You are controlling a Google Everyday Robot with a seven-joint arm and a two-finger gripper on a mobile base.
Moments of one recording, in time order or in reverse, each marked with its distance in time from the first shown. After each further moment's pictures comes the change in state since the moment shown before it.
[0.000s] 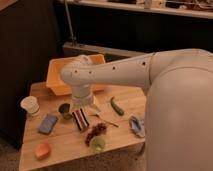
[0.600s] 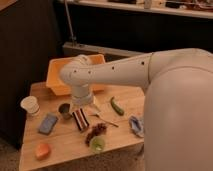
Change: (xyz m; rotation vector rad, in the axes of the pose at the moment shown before) arm -0.001 0.002 0.004 0.022 0.005 -0.030
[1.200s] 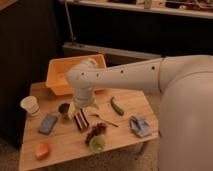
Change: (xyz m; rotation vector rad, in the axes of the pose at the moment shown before) arm 0.006 0.010 0.000 -0.127 -0.053 -0.416
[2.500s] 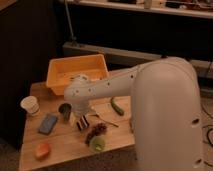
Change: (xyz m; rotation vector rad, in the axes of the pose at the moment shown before) arm -0.019 -0.015 0.102 0.092 -0.024 -0.127
